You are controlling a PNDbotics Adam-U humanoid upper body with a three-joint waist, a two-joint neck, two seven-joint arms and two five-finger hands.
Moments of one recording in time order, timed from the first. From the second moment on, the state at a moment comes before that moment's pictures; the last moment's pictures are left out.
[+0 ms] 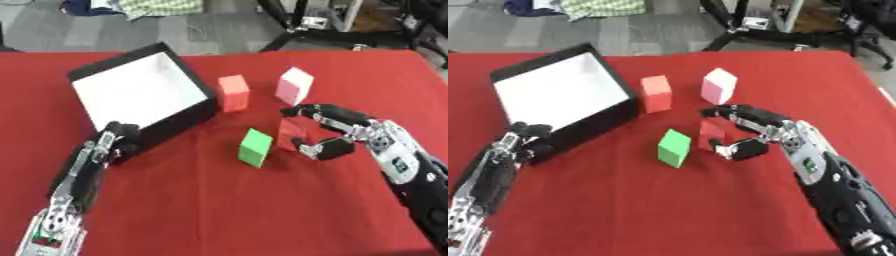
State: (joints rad) left arm -0.14 0.16 -0.22 -1.76 0.01 0.12 -0.10; right arm -0.49 -0.41 0.16 -1.18 0.68 -0.58 0.39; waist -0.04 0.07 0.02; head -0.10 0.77
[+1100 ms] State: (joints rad) left arm -0.14 0.15 -0.23 -1.76 0.01 0.12 -0.10; right arm -0.50 -0.39 0.15 -1.14 0.98 -0.57 0.19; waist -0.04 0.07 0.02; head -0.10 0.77
